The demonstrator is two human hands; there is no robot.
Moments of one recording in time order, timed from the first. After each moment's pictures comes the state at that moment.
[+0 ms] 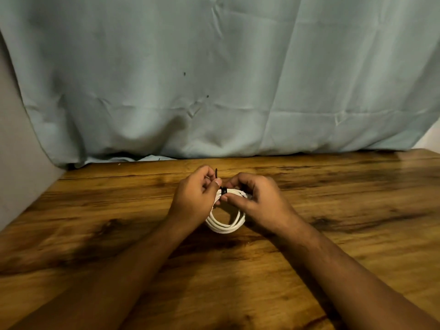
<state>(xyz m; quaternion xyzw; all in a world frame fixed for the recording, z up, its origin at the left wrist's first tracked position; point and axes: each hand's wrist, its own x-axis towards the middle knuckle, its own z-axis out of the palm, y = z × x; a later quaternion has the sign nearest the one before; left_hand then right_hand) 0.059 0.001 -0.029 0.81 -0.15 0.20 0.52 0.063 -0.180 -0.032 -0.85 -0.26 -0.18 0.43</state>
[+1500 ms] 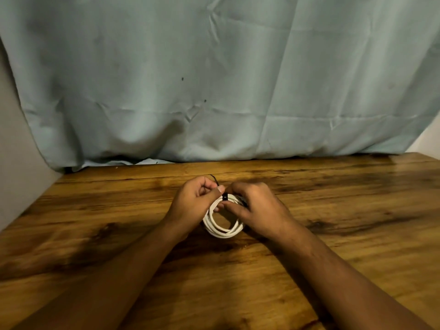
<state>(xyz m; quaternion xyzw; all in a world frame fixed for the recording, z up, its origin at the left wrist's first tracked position) 0.063 0.000 -0.034 0.74 -0.13 0.08 0.65 0.056 -0.182 -0.026 -0.91 -0.27 -0.20 0.25</state>
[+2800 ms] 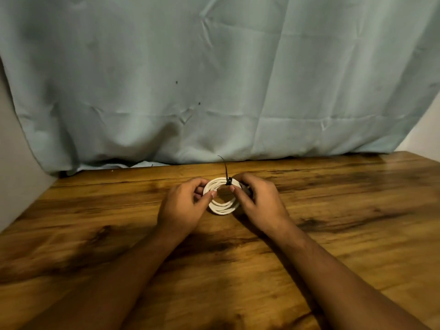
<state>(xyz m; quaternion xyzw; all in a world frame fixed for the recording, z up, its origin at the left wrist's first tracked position) 0.066 0.009 -0.043 0.87 -0.15 0.24 0.41 0.062 -0.193 -0.036 -0.87 -0.19 -0.27 0.37</state>
